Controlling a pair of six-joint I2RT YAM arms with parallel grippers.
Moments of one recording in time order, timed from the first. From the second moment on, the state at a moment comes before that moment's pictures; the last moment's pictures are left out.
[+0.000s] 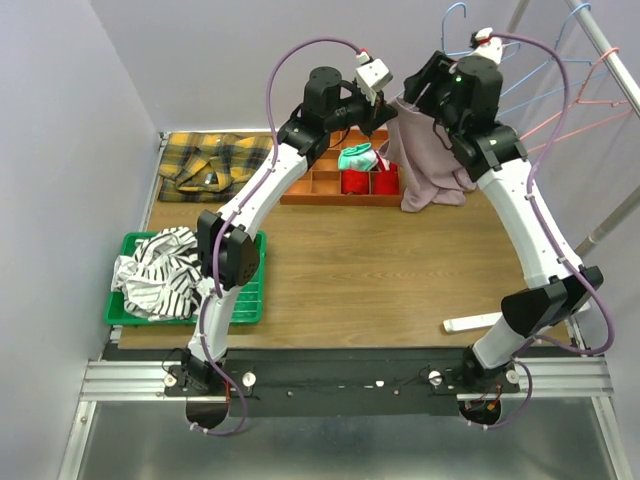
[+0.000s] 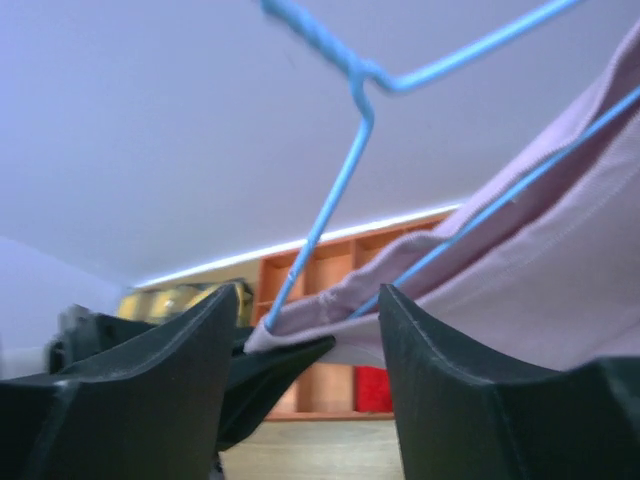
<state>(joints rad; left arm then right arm) -0.56 2.19 2.30 -0.12 0.56 0.05 0.38 1.64 1.92 -0.40 0.31 0.48</state>
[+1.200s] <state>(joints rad) -0.58 2.18 2.32 -0.14 0.58 0.00 0.39 1.68 1.82 -0.26 0.24 0.65</state>
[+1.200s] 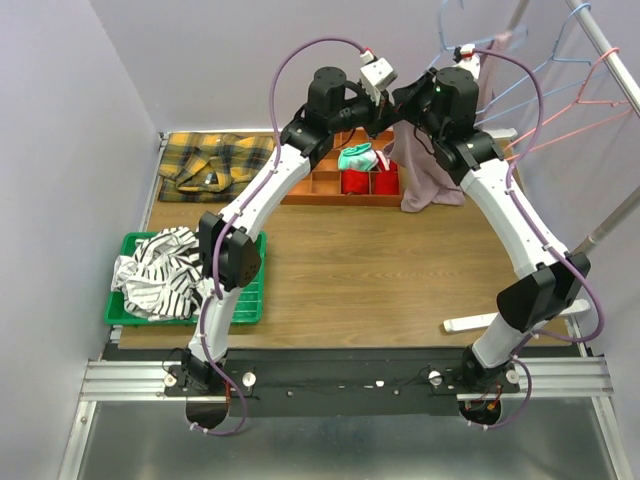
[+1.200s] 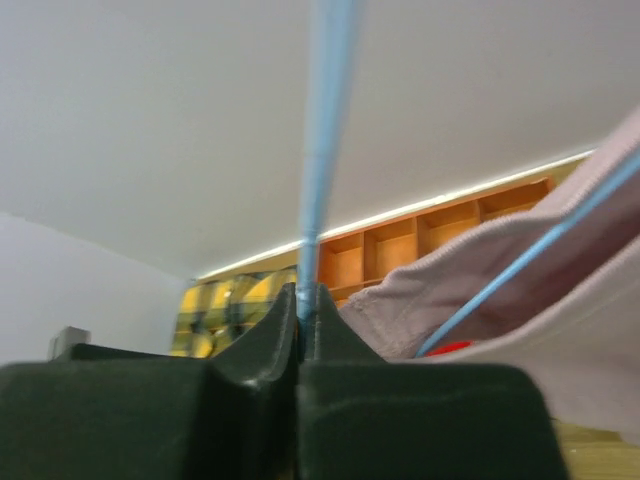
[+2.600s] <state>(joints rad) -0.55 1.62 1.71 0.02 0.48 0.01 0.26 1.79 2.02 -0.29 0.45 1.01</state>
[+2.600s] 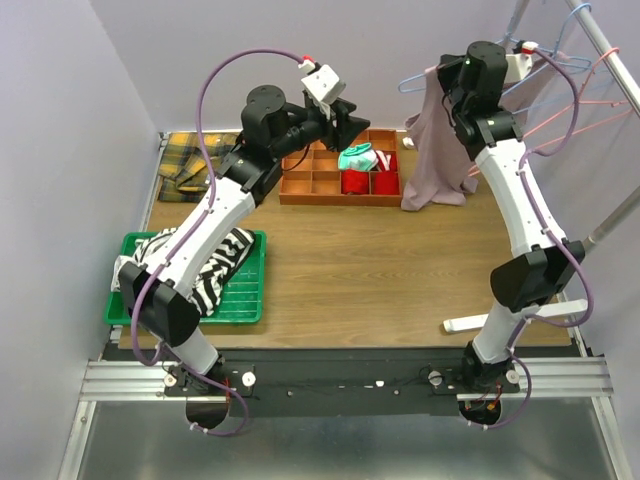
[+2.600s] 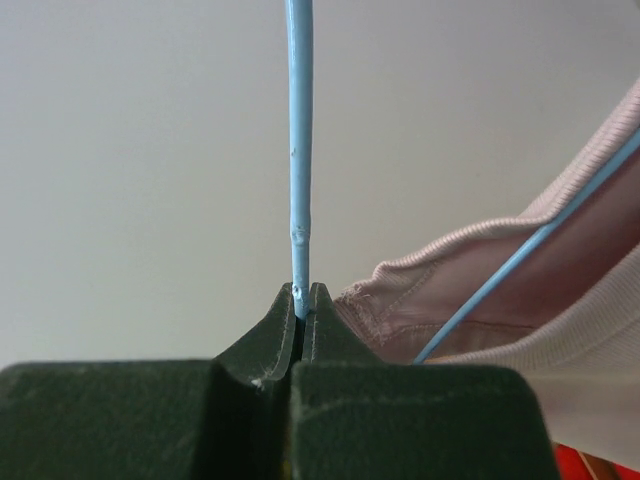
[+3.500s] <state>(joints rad) -0.55 1.52 1.65 -0.05 0.45 0.07 0.16 2.02 2.34 -0.30 0.33 1.17</state>
